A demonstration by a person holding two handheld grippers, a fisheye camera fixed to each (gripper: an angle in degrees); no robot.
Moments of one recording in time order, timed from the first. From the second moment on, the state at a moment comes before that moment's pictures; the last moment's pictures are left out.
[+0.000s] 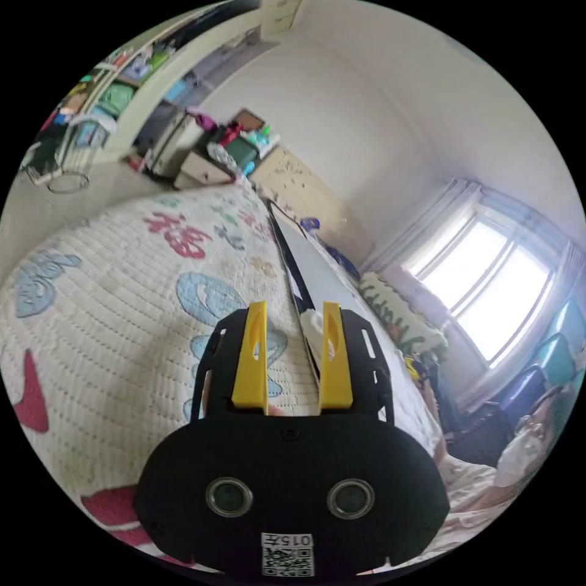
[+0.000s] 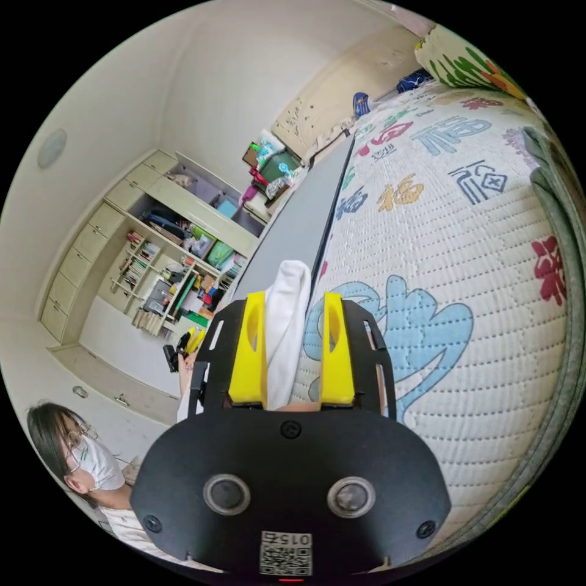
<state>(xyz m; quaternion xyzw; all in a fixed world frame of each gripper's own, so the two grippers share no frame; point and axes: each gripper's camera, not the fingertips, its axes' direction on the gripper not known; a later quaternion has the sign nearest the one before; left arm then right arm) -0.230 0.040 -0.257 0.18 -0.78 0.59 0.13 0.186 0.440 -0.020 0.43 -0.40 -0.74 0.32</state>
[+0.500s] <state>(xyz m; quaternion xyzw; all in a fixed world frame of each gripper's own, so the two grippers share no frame) -0.296 0.047 -0.189 0.09 -0.84 0.52 0.13 0.206 0.413 -0.022 0.39 -0.43 -0.75 0.32</state>
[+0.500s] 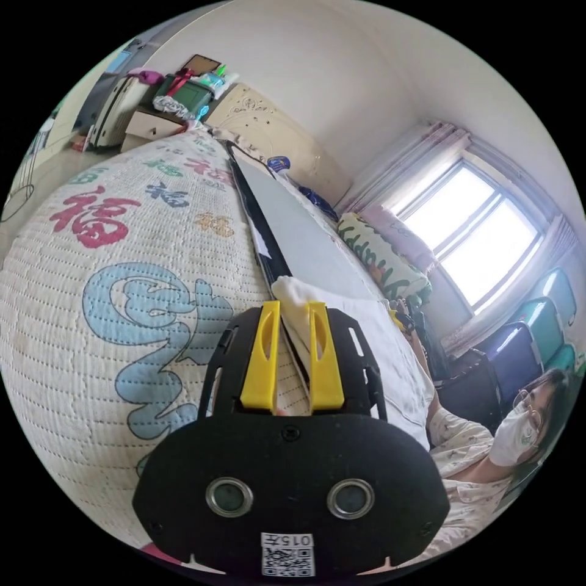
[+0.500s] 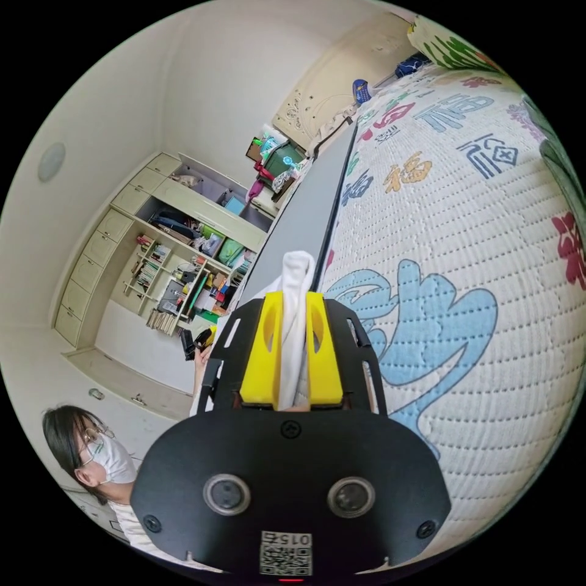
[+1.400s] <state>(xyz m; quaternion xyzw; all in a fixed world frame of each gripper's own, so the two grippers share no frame) -0.359 0.181 -0.330 0.04 -0.73 0.68 -0.05 0.303 0.296 0.106 0.55 -0.39 -0.73 0.13</state>
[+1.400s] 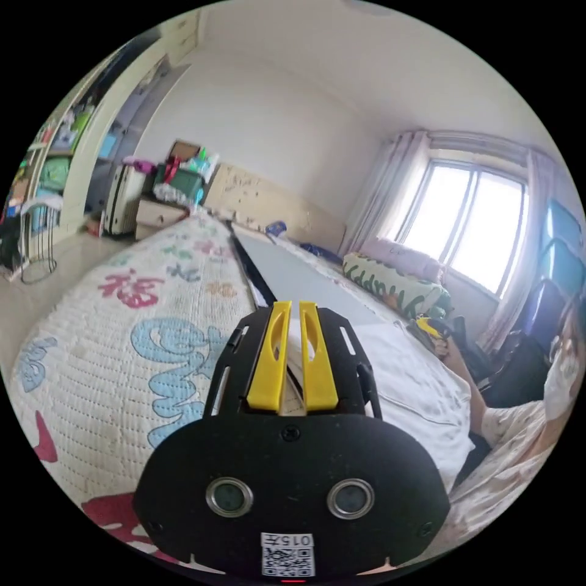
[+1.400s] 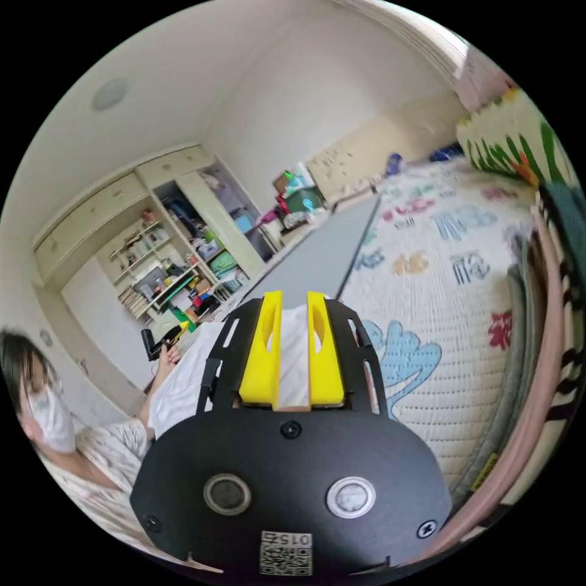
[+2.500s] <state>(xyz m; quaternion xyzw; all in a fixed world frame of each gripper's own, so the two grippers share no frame) -0.197 0.315 -0.578 0.17 -0.67 0.72 -0.02 0.324 -0.062 0.306 0.62 -0.39 -0.66 0.16</state>
